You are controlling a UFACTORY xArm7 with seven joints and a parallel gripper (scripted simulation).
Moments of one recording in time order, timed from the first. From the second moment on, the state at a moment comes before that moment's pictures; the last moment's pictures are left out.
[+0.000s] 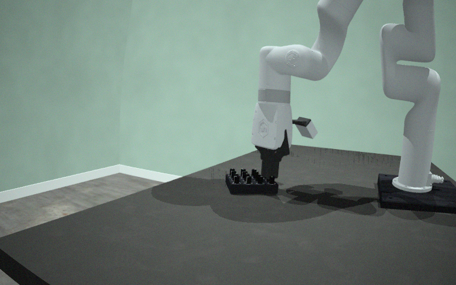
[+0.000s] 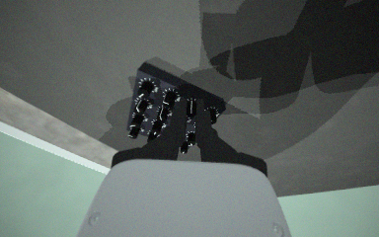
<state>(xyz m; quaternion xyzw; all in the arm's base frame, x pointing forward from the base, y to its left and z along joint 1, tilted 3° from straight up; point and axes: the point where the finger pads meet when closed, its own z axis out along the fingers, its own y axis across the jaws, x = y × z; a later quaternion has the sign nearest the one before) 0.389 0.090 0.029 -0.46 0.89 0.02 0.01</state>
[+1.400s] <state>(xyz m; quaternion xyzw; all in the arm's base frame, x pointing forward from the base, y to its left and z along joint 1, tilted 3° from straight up) 0.389 0.090 0.029 -0.81 0.59 0.02 0.02</state>
